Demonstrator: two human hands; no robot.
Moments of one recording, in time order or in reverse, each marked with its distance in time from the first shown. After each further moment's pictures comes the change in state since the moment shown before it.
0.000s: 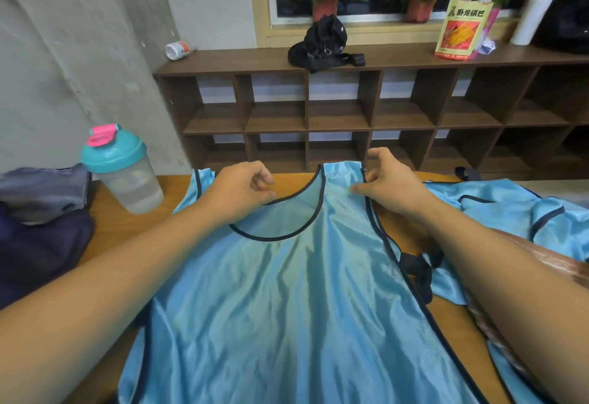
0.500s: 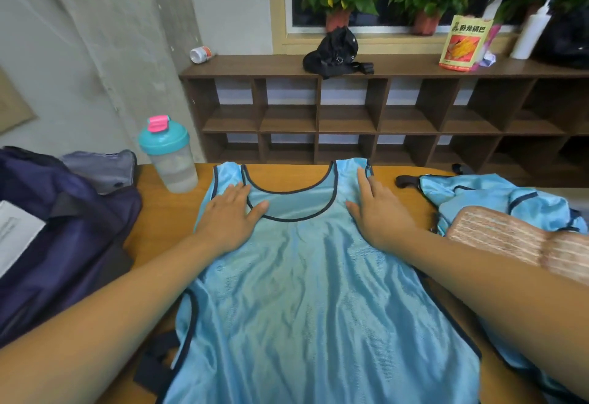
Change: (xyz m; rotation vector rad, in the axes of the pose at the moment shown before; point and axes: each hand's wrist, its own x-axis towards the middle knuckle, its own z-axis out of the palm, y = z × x) left_hand -0.093 -0.053 0.011 0.287 -0.032 -0.155; right_hand -0.081 -0.002 0.052 -0.527 -0.026 -0.186
